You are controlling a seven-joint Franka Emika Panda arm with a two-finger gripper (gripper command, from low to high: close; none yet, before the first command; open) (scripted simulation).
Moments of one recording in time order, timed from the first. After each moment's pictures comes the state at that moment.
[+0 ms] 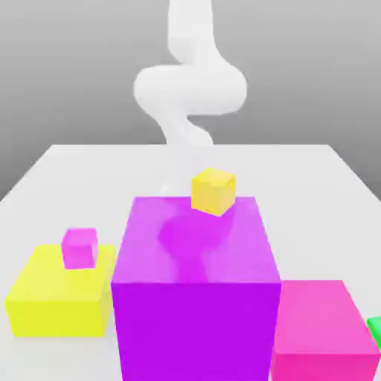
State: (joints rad) arm -0.01 -0.71 -0.03 -2.28 0.00 2.32 0.79
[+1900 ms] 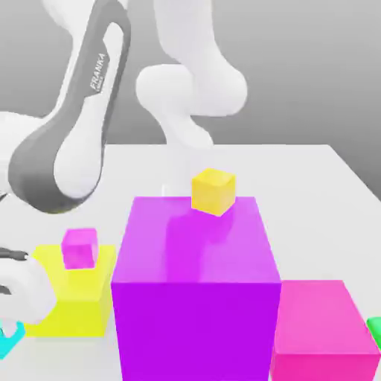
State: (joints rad) arm -0.18 0.26 -0.23 -2.15 0.19 2.38 0.47
